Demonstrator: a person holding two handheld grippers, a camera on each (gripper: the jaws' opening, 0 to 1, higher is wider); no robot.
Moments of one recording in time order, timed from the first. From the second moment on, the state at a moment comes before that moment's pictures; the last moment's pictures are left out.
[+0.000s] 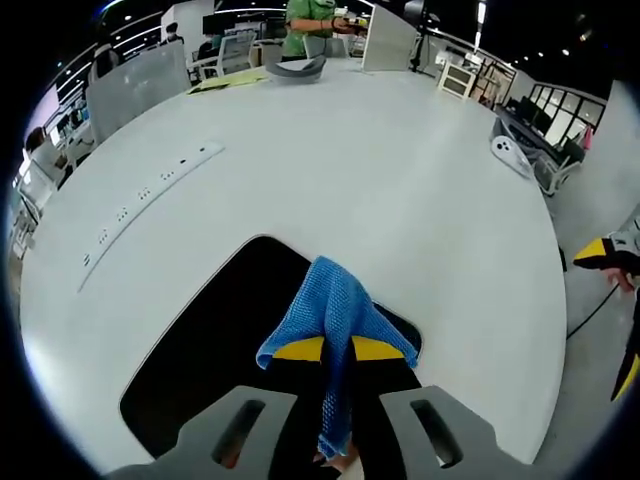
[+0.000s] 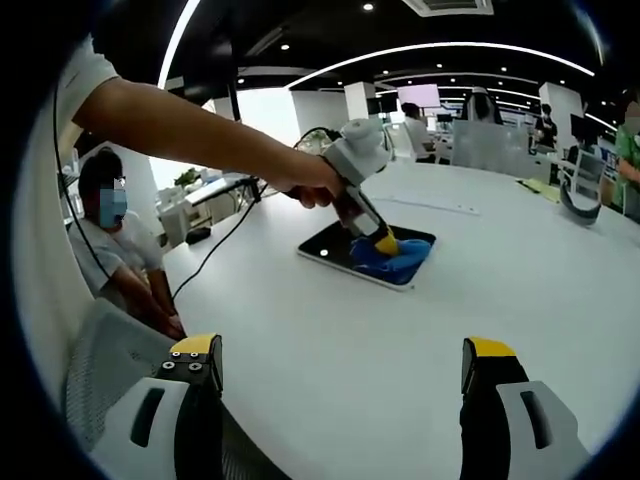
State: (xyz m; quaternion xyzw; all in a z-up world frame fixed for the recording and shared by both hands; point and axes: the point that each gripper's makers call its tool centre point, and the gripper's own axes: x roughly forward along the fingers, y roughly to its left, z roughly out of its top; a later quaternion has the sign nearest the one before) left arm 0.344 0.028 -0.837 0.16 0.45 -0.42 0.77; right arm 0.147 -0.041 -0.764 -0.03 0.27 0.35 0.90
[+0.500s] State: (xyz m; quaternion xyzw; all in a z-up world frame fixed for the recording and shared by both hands) left arm 0.345 0.040 -0.838 0.16 0.45 -0.42 0.77; right arm 0.147 -0.036 -0.765 -0.03 0.27 0.36 0.89
